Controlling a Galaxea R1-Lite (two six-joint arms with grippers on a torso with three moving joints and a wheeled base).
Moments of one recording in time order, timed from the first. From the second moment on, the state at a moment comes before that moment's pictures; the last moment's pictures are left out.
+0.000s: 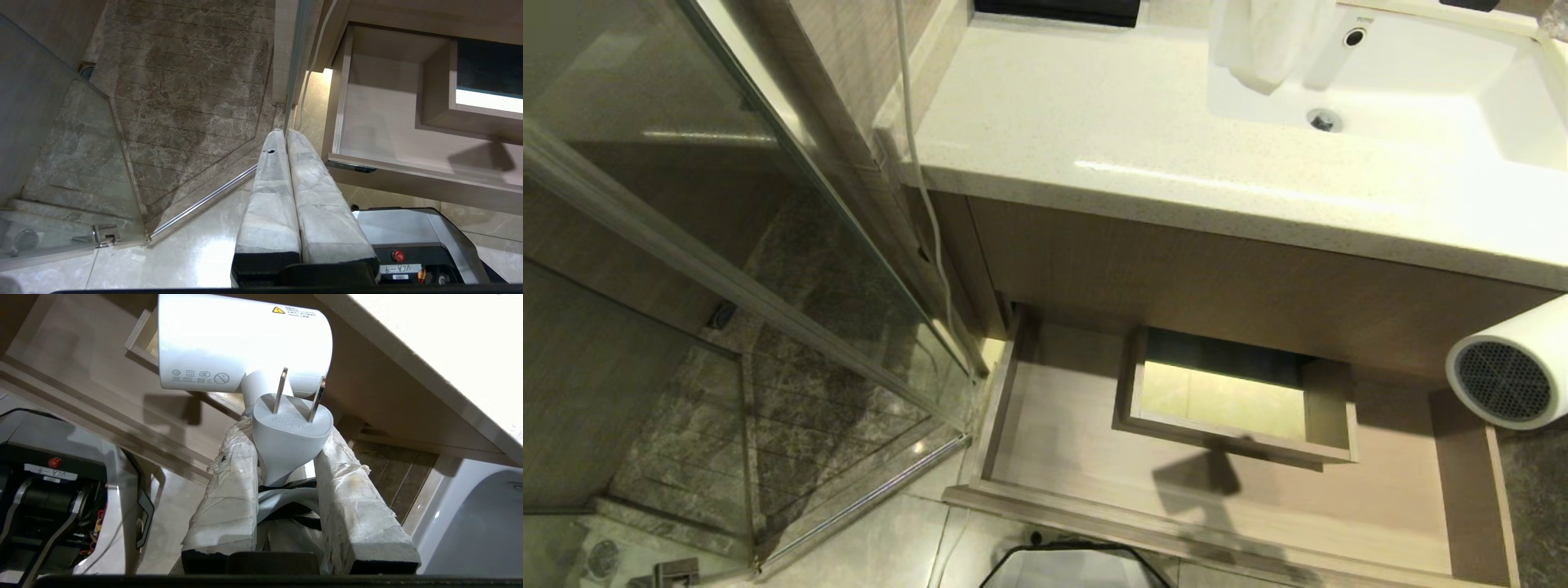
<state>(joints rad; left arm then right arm) 0.00 0.00 0.00 0.00 0.00 0.01 -0.14 0.68 -1.03 0.60 0.07 -0.48</state>
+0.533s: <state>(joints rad) 0.00 0.00 0.00 0.00 0.00 0.01 -0.14 0.71 -1.04 0.59 0.08 -0.49</state>
